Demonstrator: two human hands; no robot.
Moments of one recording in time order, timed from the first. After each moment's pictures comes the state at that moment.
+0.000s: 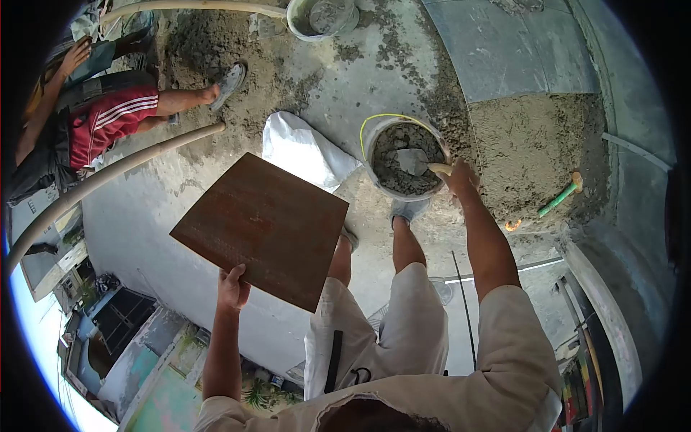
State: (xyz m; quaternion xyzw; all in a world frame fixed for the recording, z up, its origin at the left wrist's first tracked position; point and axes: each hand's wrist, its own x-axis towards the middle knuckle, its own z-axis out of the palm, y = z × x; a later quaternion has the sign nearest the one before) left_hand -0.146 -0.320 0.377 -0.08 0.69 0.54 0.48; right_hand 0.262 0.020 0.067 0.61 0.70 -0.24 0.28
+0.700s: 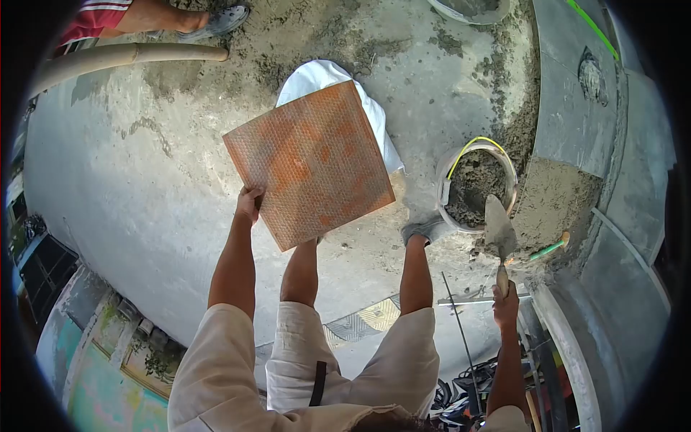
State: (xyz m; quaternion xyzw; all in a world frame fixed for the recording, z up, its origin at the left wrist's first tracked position) left_hand -0.350 -0.495 -0.071 -0.24 0.58 0.59 0.51; right_hand 0.255 -0.156 0.219 0.71 0.58 -0.38 0.15
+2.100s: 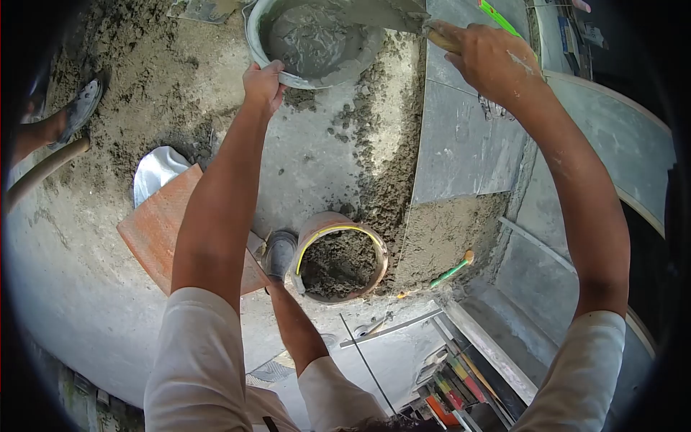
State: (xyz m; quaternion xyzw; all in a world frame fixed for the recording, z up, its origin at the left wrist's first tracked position) left_hand -0.287 0.200 -0.091 -0.12 0.49 0.71 0.48; right_hand -0.121 0.385 0.213 -0.08 0.82 0.49 0.27
